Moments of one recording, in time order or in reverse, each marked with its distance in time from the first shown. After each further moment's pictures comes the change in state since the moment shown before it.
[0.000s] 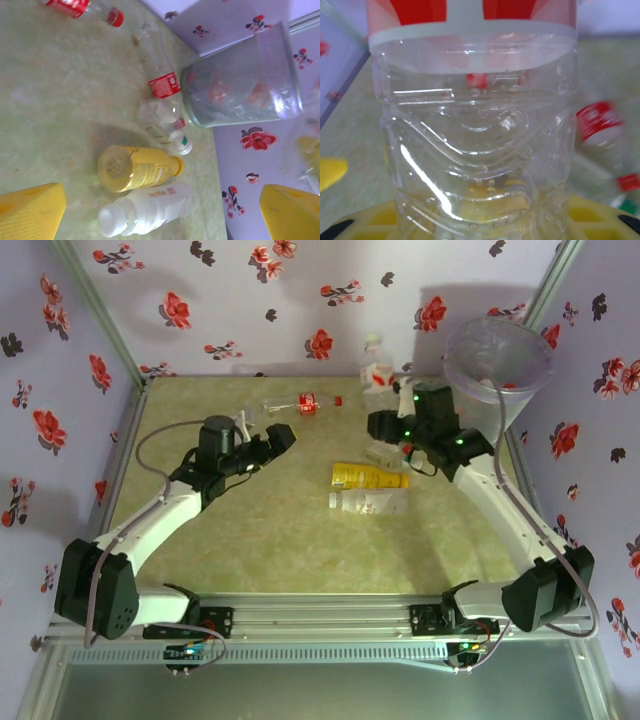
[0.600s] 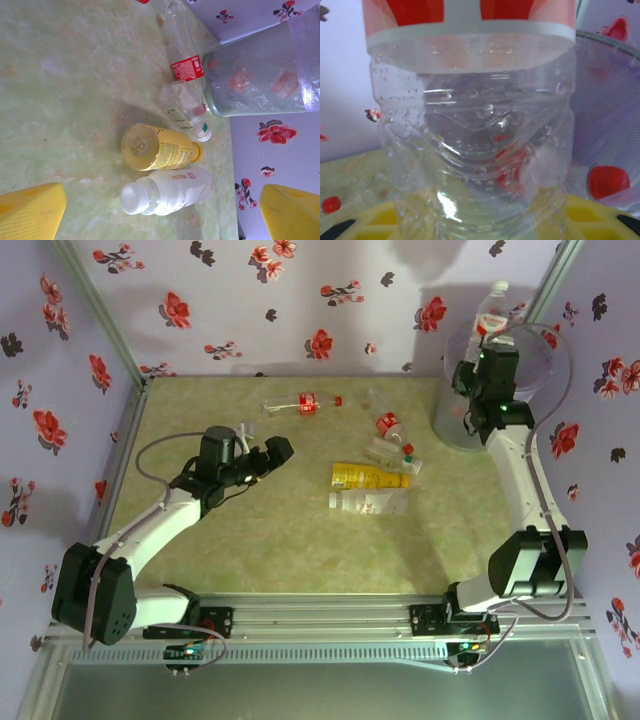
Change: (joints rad) left arm 0.000 -0.028 -0.069 -0.029 -0.008 0.000; right arm -0.371 0.171 0.189 0.108 0.307 -0.101
